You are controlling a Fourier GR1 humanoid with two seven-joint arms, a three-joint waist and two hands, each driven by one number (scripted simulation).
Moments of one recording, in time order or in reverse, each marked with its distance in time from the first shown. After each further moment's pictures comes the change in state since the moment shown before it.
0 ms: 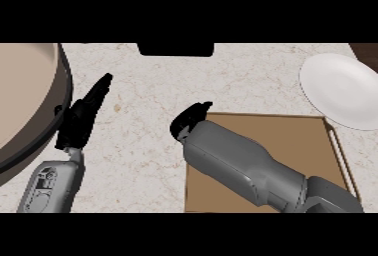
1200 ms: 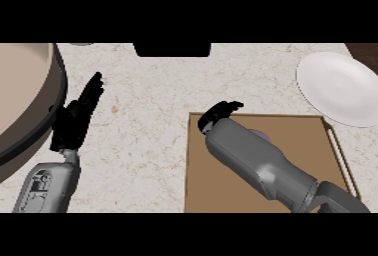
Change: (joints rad) left arm 0.014 0.008 0.016 -0.021 -0.009 -0.001 0.011; right arm 0.074 -0.038 -0.032 0.151 0.238 0.112 -0.079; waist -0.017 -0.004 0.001
